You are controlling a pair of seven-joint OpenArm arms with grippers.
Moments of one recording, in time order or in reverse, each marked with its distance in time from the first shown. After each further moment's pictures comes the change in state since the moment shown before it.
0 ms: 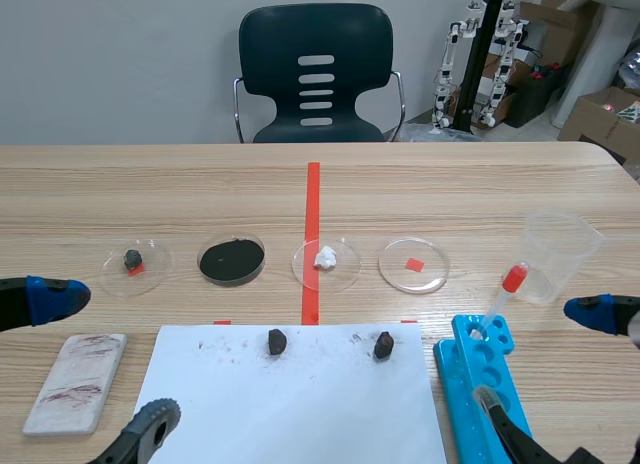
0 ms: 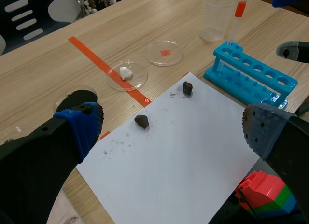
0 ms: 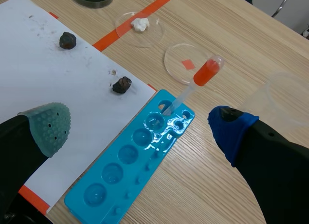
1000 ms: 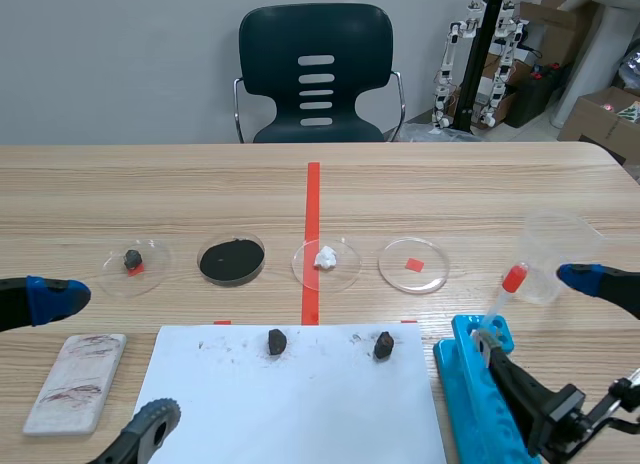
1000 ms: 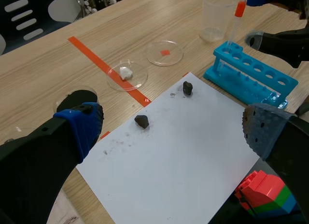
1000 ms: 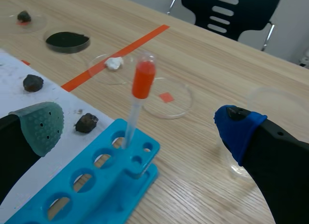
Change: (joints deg) left arm 0.0 0.0 0.0 0.0 0.0 0.0 0.0; right arm 24.5 -16.8 4.3 -30.2 -8.2 24.2 22.6
